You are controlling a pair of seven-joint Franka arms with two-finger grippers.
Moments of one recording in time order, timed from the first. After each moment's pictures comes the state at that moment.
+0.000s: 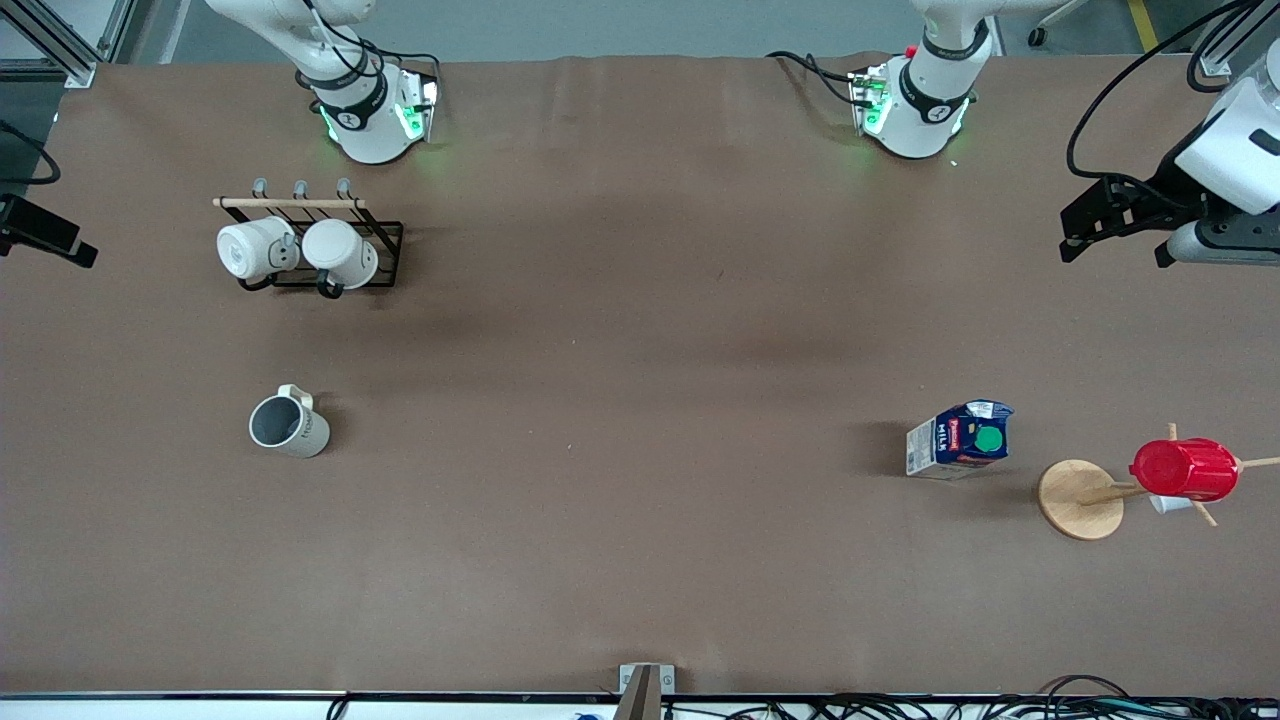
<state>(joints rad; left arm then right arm) 0.07 -0.05 -0.19 -1.59 0.00 1.59 -0.04 -0.07 0.03 -0.06 -1.46 0.03 1.43 0.04</state>
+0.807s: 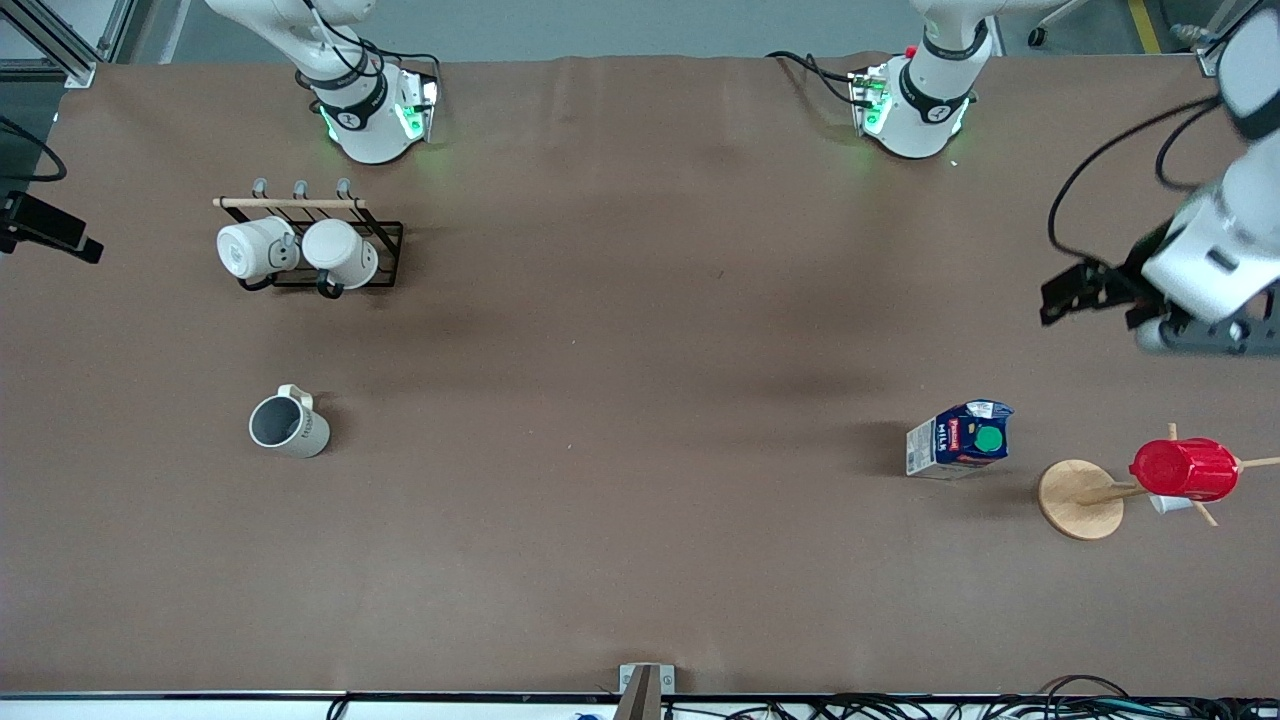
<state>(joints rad) 0.09 0.14 -0.18 -1.64 0.00 1.78 -0.04 -0.07 0.03 -0.06 -1.47 0.03 1.42 0.02</state>
